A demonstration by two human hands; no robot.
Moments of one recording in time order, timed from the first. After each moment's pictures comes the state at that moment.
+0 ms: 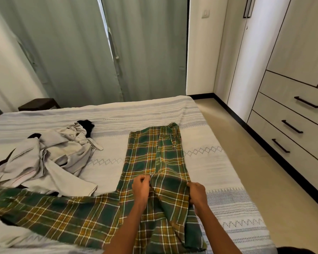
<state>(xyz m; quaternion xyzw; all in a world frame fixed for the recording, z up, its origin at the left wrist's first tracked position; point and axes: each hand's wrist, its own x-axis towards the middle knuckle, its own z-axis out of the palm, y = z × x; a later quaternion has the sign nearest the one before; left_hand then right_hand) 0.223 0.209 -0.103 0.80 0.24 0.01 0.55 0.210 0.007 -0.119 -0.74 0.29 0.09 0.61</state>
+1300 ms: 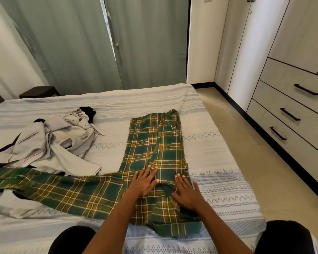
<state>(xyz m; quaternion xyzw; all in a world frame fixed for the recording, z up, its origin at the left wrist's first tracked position) 0.188 0.241 -0.126 0.97 -0.11 -0.18 0.08 0.140 0.009 -0.142 -0.97 -0.12 0.20 0.12</state>
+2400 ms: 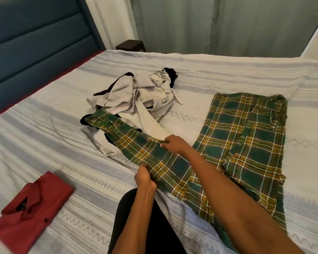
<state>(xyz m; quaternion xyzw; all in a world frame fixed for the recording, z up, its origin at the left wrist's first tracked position) 0.082 0.401 -0.087 0.30 0.57 0.19 0.74 0.258 0.348 -0.093 -0.87 -0.35 0.28 0.21</state>
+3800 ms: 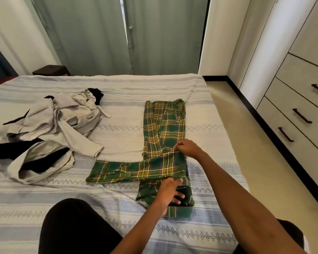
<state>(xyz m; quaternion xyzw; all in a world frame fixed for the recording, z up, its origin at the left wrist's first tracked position) 0.064 0.113 -0.084 0.64 0.21 -0.21 0.71 0.251 -0.008 -0.066 -0.92 -0.11 0.17 0.33</state>
